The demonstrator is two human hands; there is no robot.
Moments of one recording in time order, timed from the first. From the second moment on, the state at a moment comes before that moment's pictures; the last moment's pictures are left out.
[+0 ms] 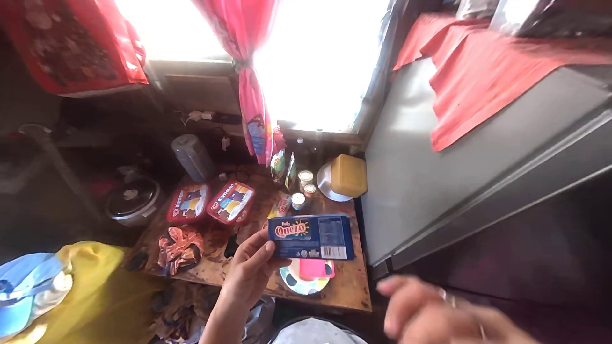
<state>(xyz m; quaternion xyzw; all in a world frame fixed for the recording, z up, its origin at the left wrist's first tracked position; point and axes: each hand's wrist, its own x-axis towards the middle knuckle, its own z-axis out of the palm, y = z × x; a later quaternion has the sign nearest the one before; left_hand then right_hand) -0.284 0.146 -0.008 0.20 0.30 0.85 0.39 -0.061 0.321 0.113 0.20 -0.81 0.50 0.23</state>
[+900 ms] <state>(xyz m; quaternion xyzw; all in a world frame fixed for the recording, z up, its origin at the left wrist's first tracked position) -0.271 0.118 -0.041 0.17 0.23 0.81 0.52 -0.106 0.342 0.062 0.13 -0.90 0.31 0.27</state>
